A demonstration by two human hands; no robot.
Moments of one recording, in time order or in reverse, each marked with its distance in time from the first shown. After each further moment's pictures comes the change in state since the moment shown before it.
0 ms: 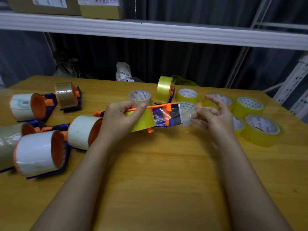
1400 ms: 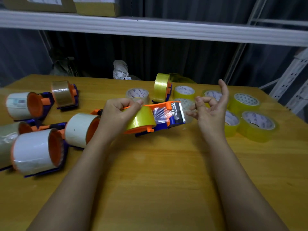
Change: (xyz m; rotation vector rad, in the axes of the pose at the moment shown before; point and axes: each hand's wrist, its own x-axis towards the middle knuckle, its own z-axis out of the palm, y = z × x) left_hand -0.001 0.007 -0.002 -0.139 -0.053 -0.100; right_hand -0.001 0.010 0.011 -0.091 0.061 -0.302
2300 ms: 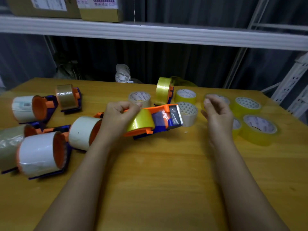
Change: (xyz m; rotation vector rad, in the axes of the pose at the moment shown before) left_hand 0.003 -0.004 -0.004 -0.028 0.039 -0.056; right_hand 0.007 0.000 -0.012 -0.053 0.147 0.156
